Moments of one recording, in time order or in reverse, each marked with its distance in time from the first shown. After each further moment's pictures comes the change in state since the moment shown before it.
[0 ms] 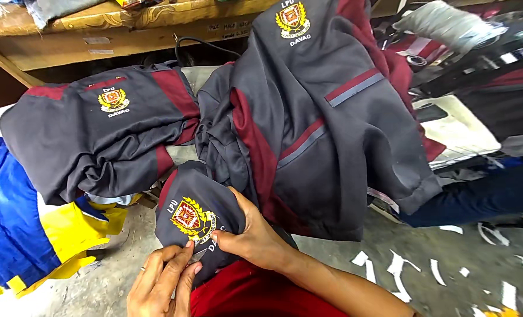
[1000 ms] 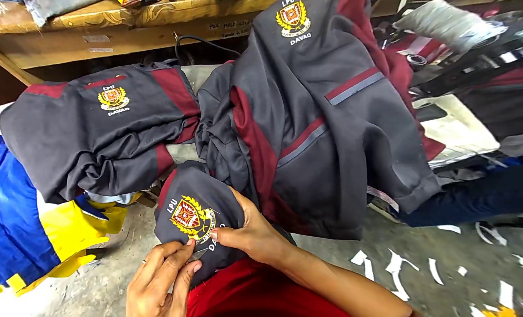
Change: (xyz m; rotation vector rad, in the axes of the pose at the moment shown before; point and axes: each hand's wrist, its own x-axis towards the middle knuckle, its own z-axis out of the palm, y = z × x) left_hand 0.002 -0.012 0.000 -0.074 -0.011 0.050; right_hand 0.002 0.005 -0.001 0.172 -0.038 0.059
